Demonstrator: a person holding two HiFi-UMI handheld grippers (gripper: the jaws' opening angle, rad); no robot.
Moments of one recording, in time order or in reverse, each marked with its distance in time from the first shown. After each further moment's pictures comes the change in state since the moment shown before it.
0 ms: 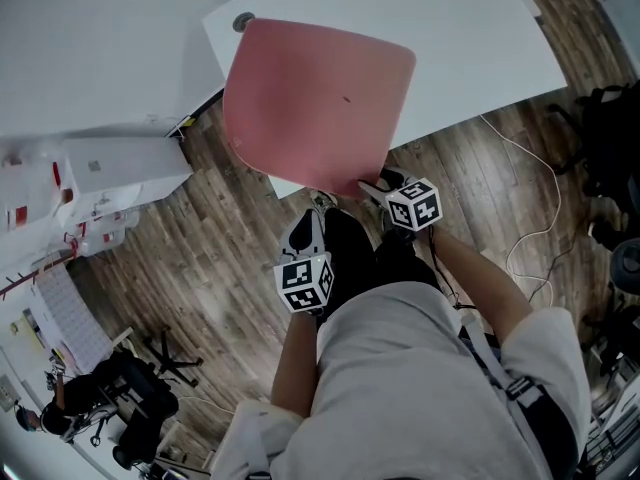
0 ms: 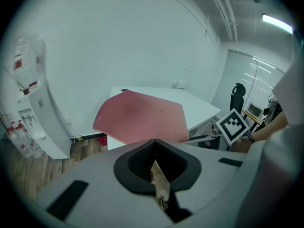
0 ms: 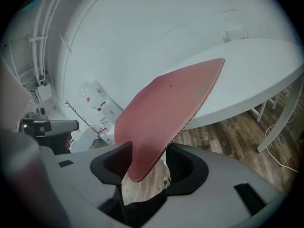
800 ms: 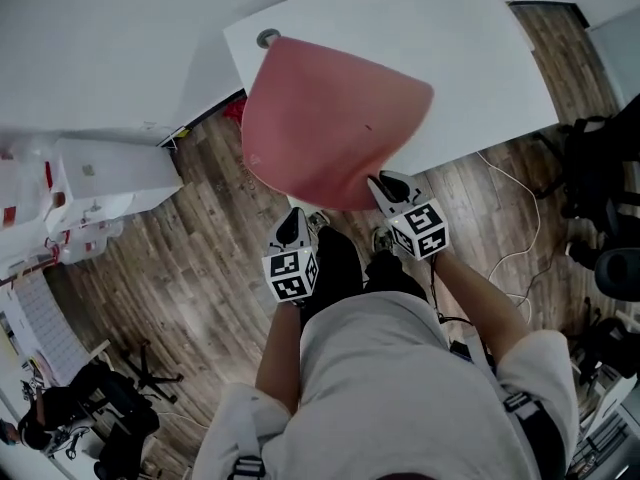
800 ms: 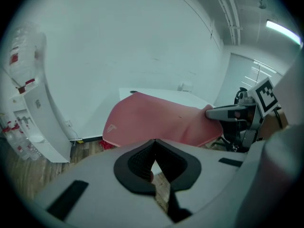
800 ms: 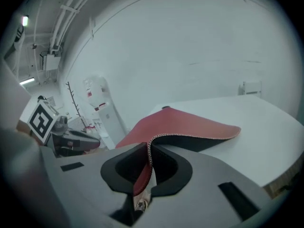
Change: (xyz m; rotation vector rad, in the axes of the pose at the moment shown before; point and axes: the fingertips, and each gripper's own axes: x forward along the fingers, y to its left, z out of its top) left arm 0.032 0.078 0.028 -0.016 -0.008 -0.016; right arm -0.024 0.057 0.122 -0.333 -0.156 -0.146
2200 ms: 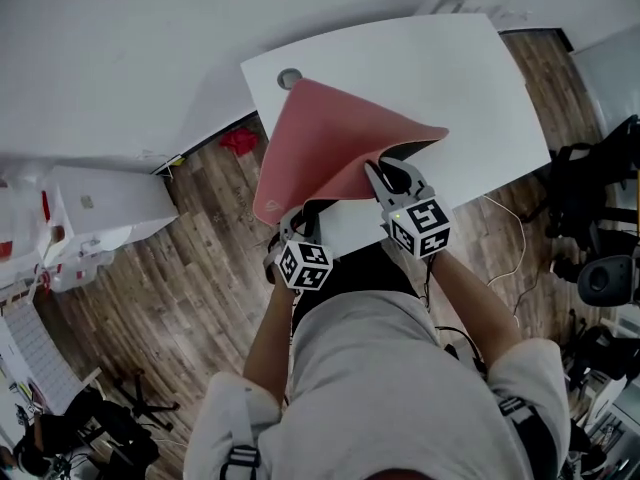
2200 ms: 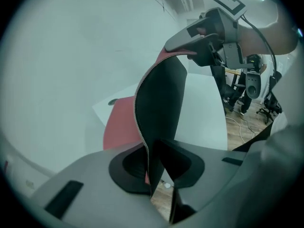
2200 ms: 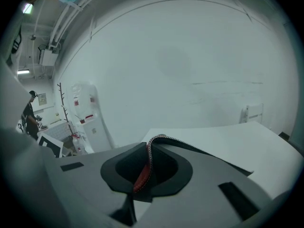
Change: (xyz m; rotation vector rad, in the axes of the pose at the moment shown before) left arm 0.094 0.044 0.053 0.551 0.141 -0.129; right arm 0.079 -0.015 0.162 -0.059 -0.130 -0.102
